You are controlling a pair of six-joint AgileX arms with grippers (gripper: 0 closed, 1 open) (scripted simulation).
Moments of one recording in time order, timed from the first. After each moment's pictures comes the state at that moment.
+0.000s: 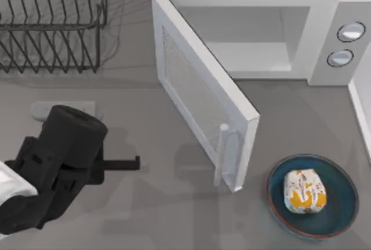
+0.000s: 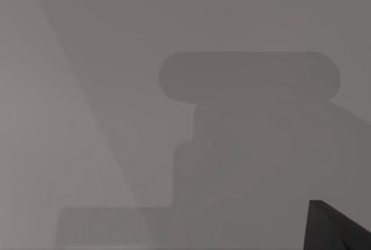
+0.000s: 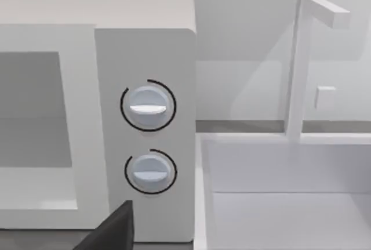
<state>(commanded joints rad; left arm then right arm) -0.64 1.27 0.47 -0.09 -0.42 -0.46 0.00 0.00 0.00 0.00 0.00 0.00</state>
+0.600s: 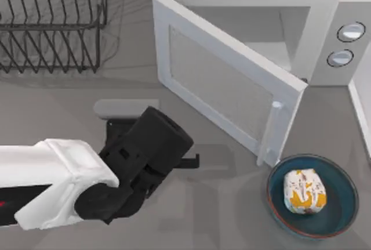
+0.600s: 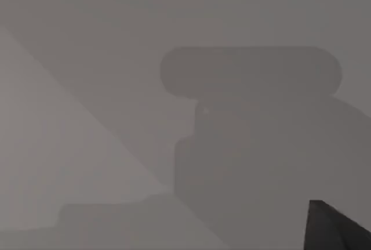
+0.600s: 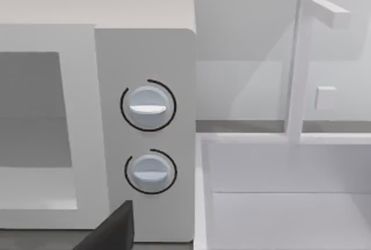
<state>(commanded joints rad) -0.88 1.52 0.70 -0.18 -0.56 -0.68 0.00 0.00 0.00 0.00 0.00 0.00</state>
